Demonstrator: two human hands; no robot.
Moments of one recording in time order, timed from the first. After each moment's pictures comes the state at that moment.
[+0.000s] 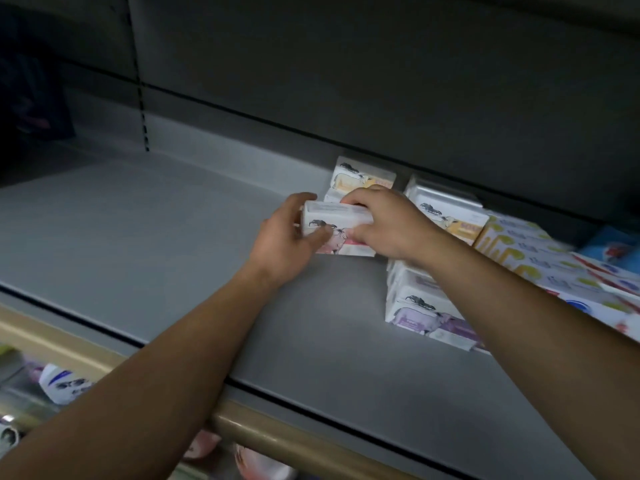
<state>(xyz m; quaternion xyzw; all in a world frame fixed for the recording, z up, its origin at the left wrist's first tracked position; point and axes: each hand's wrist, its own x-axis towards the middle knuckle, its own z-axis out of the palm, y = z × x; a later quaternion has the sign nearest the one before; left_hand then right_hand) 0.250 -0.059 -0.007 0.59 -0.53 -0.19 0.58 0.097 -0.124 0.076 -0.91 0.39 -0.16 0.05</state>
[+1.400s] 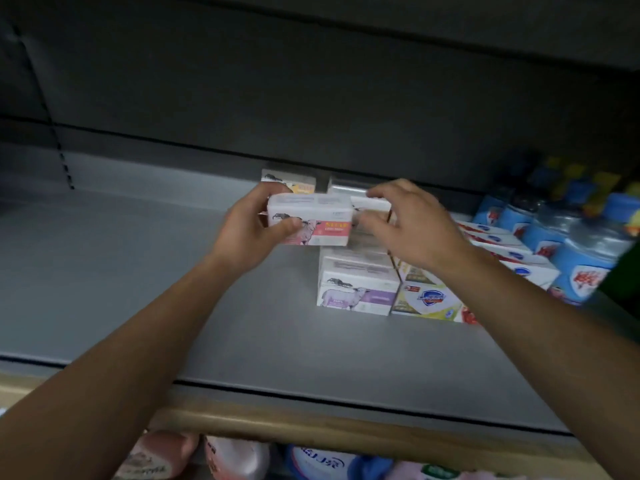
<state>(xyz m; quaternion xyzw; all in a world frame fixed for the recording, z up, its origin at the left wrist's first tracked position) 0.210 -0.057 0.036 0.46 -0.63 -0.19 0.59 -0.036 -0.080 0.100 -0.83 0.48 -0.28 -0.05</state>
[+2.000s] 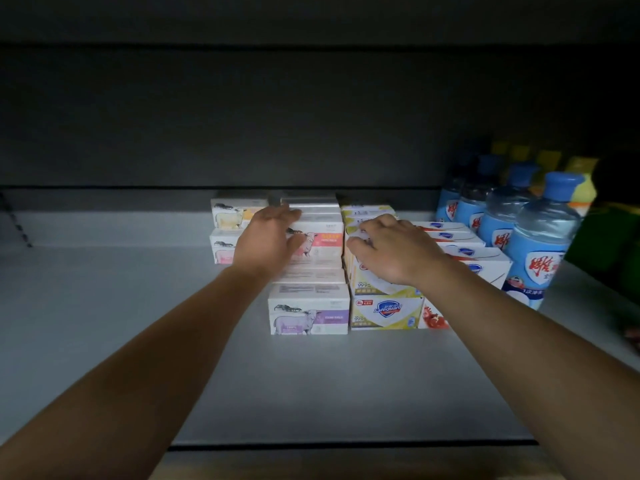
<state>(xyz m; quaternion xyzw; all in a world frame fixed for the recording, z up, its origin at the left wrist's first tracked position) 0.130 -0.147 0.038 0.60 -0.71 0.08 0.35 -0.096 -0.110 0.082 -0.80 0.59 -0.11 0.00</state>
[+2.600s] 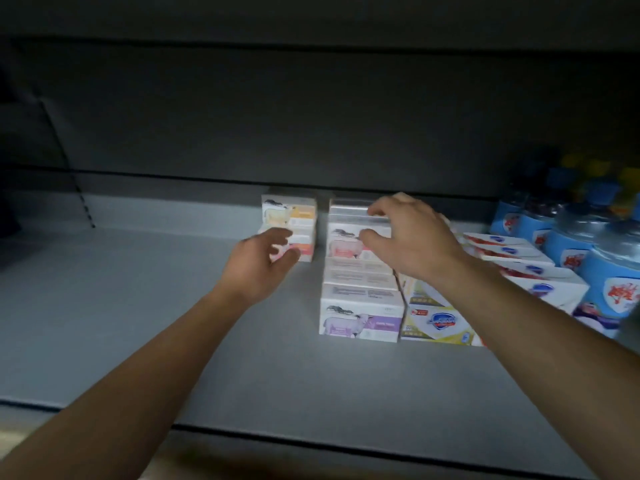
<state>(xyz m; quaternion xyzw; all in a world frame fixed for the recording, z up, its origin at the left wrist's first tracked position) 0.205 -0.076 0.029 0.63 -0.65 -0.06 0.42 -0.036 -0.102 0.101 -0.83 0.49 -0.27 -0.04</state>
